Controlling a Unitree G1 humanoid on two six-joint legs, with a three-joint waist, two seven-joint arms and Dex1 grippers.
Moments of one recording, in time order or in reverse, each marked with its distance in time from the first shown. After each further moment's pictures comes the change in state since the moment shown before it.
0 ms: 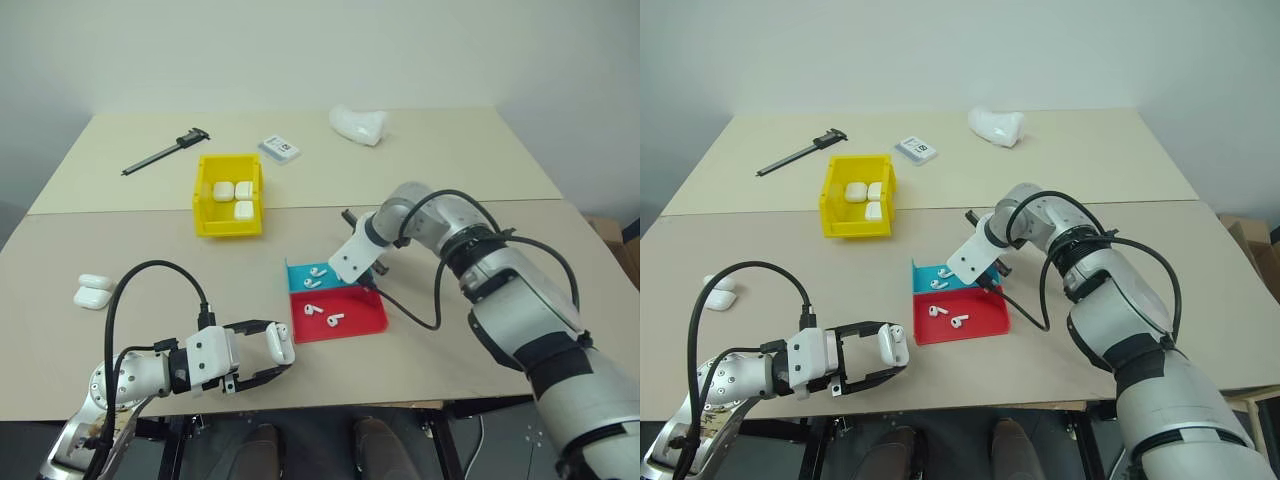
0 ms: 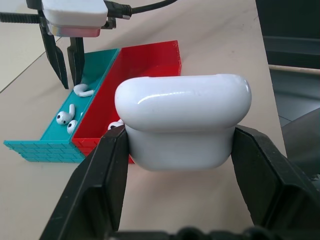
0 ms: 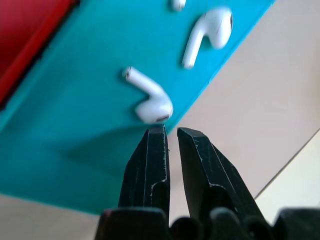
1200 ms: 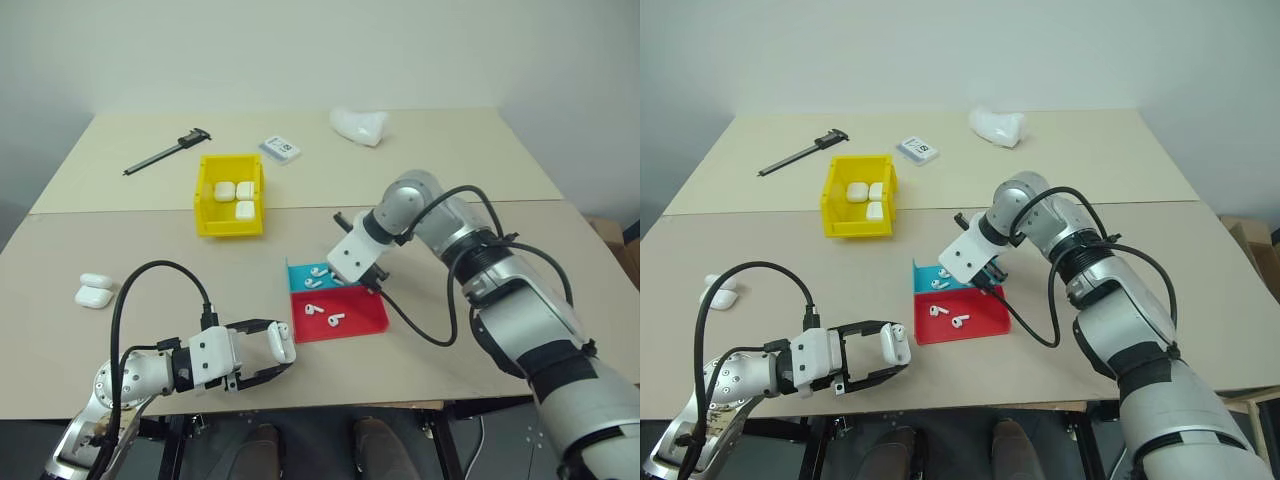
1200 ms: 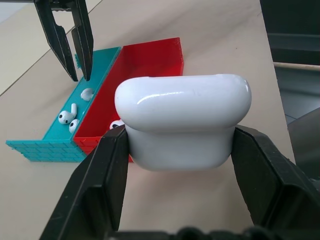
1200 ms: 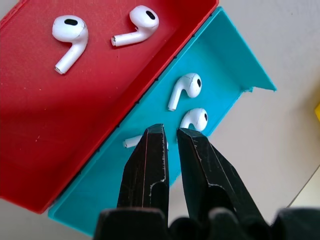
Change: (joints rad) left arm -0.014 -0.007 -0.019 0.027 0.029 -0.029 0.009; right arm 0.063 -0.009 -0.096 -0.194 0.280 0.055 0.359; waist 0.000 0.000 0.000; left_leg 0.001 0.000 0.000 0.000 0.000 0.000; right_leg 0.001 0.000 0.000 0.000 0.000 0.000
